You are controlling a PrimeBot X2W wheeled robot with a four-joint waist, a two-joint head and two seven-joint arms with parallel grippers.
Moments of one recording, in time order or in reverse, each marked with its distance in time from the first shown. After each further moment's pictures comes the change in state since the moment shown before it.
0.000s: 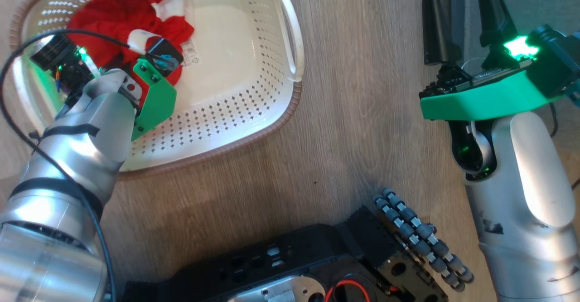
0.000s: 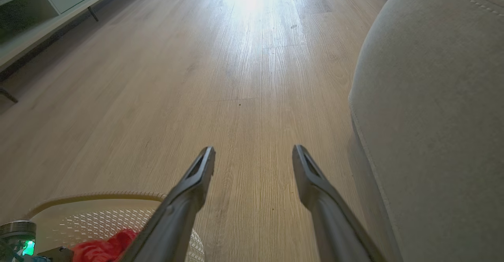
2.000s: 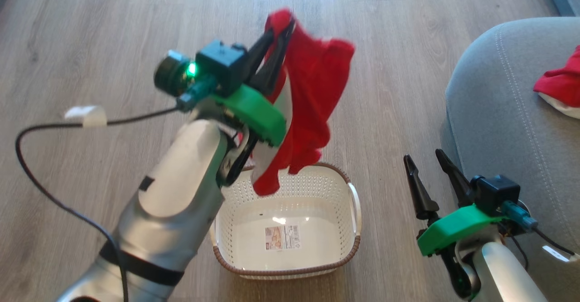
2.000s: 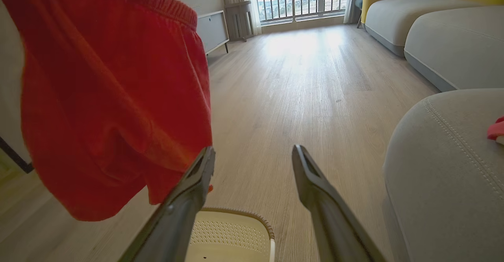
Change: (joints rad) left arm 0.382 -0.118 0.113 -0.887 -0.633 -0.026 -0.281; right arm 0.399 -0.053 0.012 0.288 -0.009 0.000 0.000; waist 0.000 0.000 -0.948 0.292
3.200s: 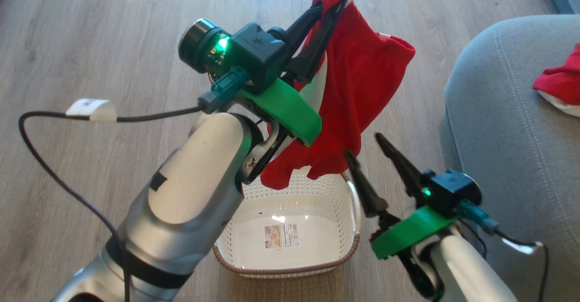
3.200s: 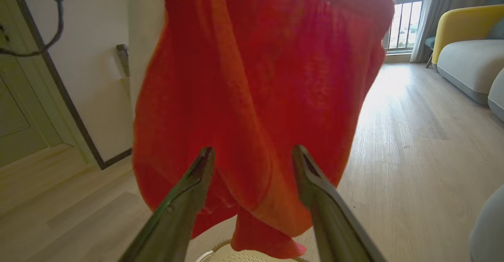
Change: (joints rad) left arm -0.046 0.002 -0.075 -0.221 0.000 0.020 0.076; right arm -0.002 0.022 0.180 -0.180 -0.009 0.000 0.000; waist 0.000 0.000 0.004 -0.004
